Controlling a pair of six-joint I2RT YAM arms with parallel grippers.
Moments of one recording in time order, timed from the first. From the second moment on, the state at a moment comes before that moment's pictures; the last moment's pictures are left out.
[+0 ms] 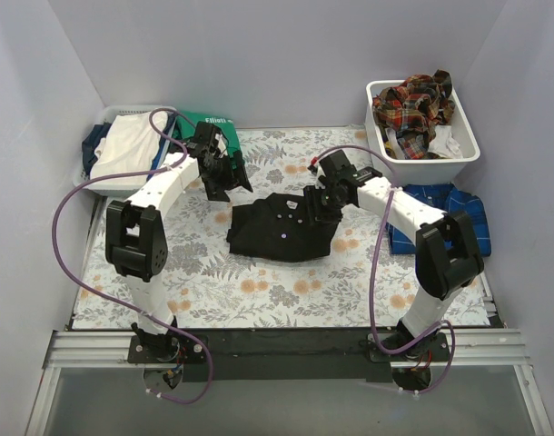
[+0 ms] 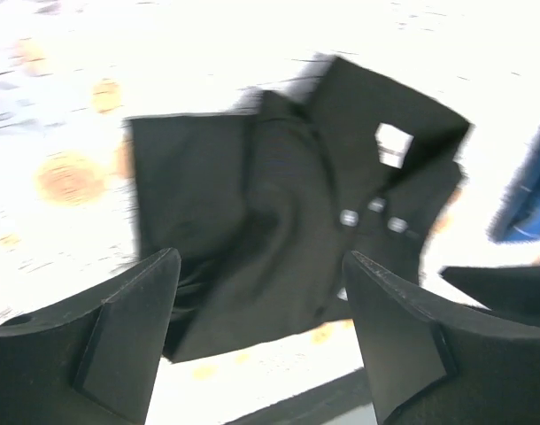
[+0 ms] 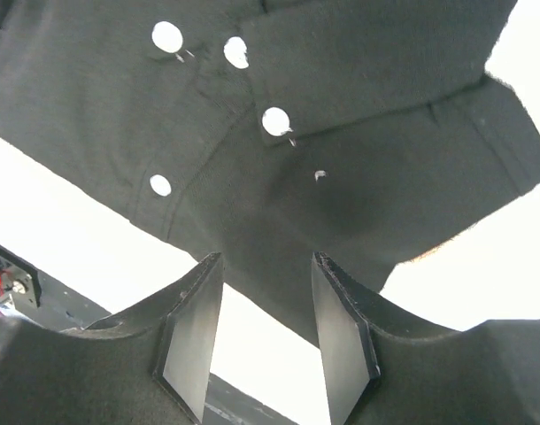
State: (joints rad) left arm -0.28 1.88 1.60 -0.80 0.25 -0.55; right arm 0.54 1.72 1.32 -0.69 -0.30 0.33
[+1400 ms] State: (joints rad) left arm -0.31 2.03 1.52 -0.67 0.45 -0.55; right arm 0.52 1.78 1.26 -0.66 -0.25 0.38
